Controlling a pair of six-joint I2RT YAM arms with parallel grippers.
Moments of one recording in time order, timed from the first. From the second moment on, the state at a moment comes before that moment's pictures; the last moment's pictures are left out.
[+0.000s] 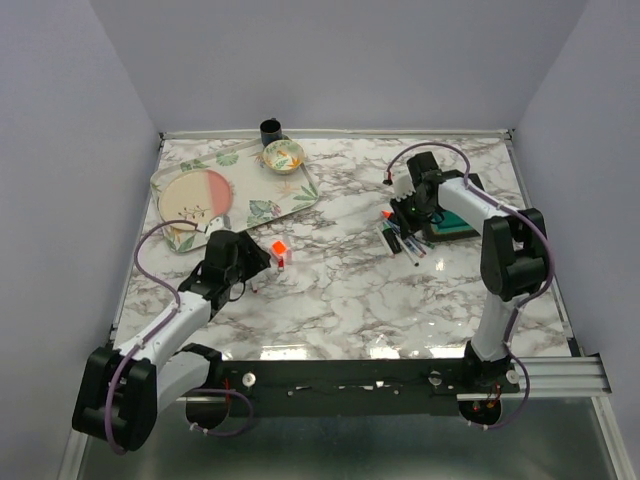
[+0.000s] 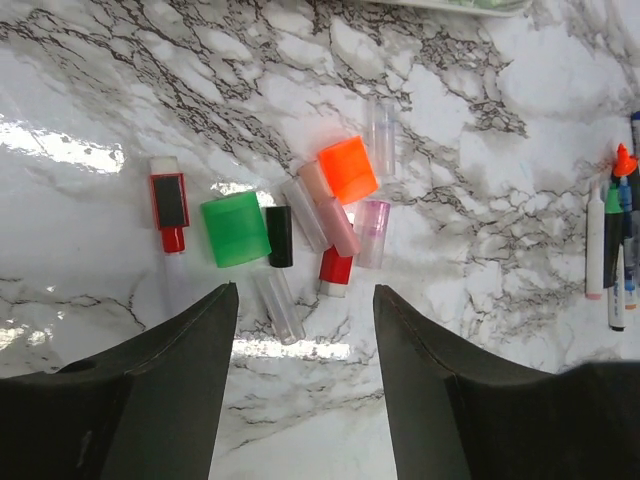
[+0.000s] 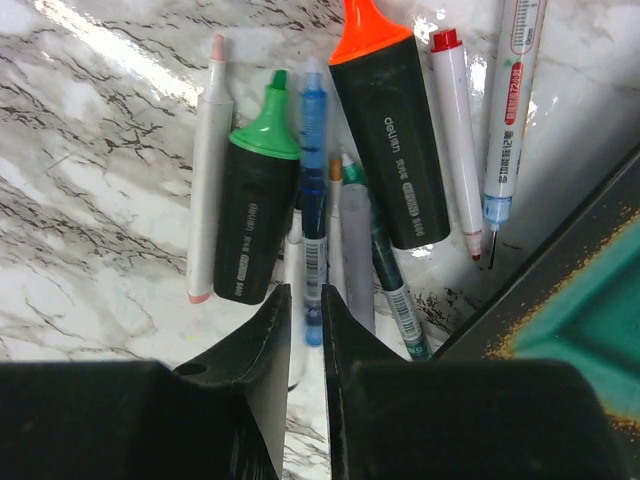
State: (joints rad) left arm -0.30 1.04 0.42 -0.03 -0.05 -0.77; right arm 0.27 1.90 1.39 -0.73 -0.20 -0.31
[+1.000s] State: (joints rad) left arm -0.23 1.30 0.58 -0.23 -0.22 -0.83; right arm 0.27 1.75 1.39 -0.74 -0.38 -0.34
